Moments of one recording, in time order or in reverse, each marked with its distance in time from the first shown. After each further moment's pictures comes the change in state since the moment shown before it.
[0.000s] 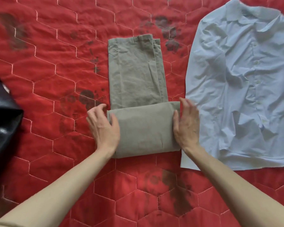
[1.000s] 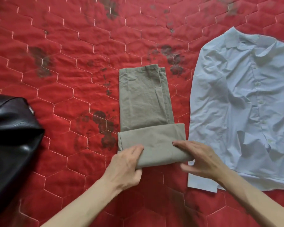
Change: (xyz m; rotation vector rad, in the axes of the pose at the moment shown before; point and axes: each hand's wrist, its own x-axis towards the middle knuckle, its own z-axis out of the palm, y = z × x) left_hand -0.033 0.014 -0.050 0.319 -0.608 0.629; right_hand -0.004 0.011 -0.073 0.152 -0.459 -0.494
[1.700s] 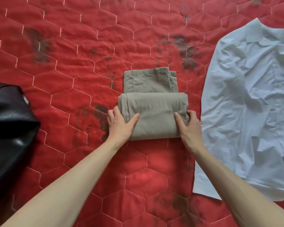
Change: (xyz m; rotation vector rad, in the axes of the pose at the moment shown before) left_hand 0.110 -0.070 0.010 -0.578 0.279 -0.683; right_hand 0.107 0.020 0.058 0.406 0.394 0.802
